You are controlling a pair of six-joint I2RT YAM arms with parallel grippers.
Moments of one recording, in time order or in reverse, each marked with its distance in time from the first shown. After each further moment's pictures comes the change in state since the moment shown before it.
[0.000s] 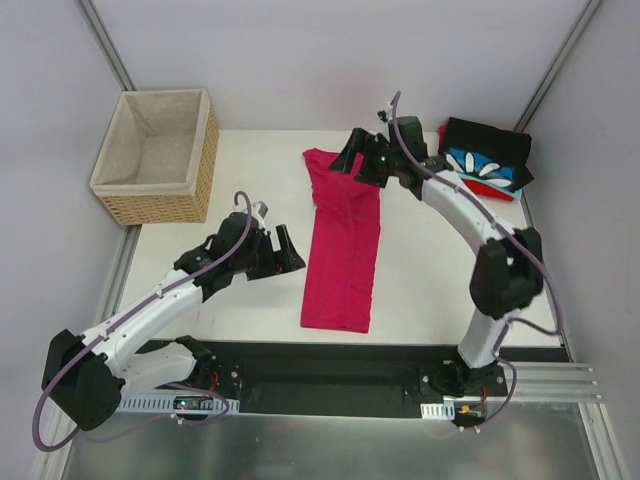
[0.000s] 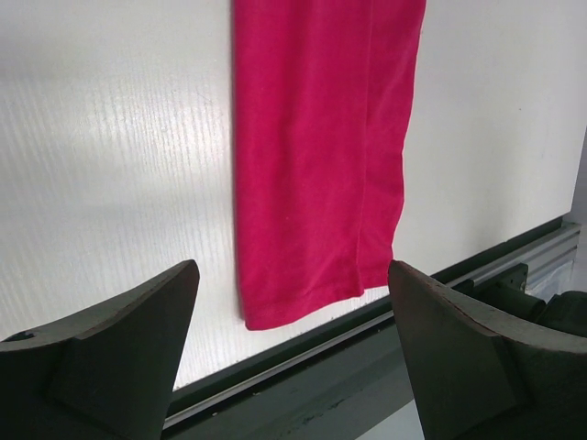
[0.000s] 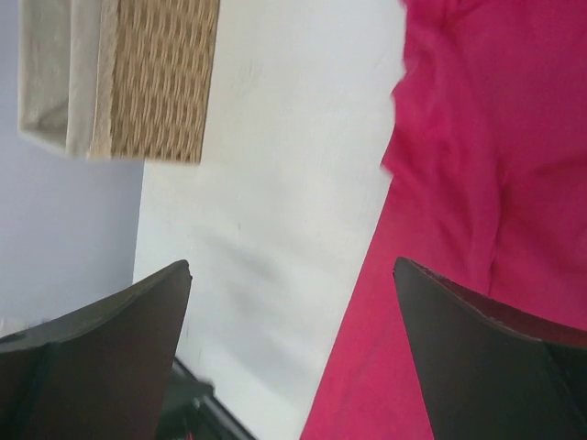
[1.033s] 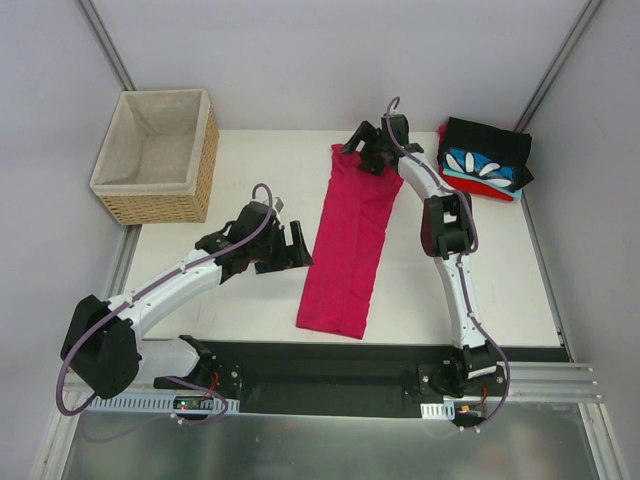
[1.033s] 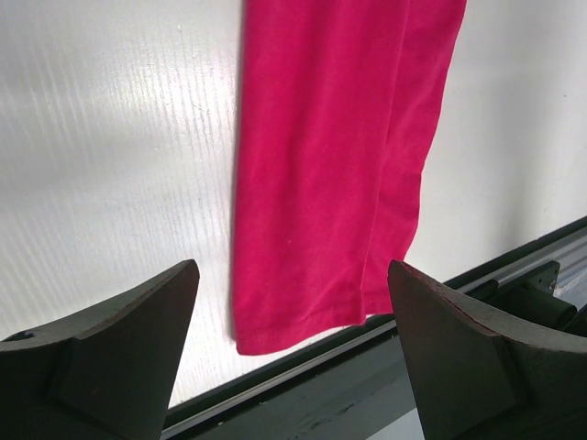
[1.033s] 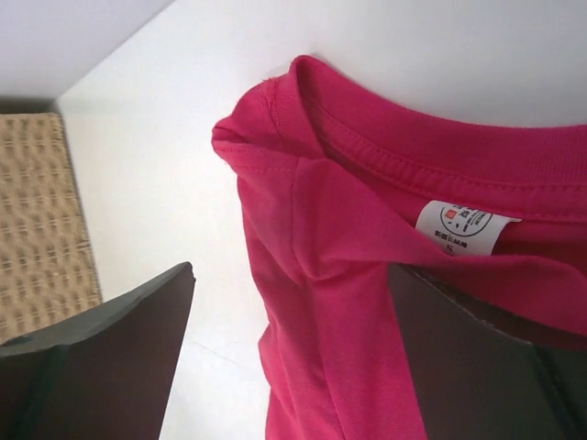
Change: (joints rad) left arm -0.019 0.190 0.096 -0.002 0.008 0.035; right arm -0.140 0.804 0.748 -0.046 0.059 0.121
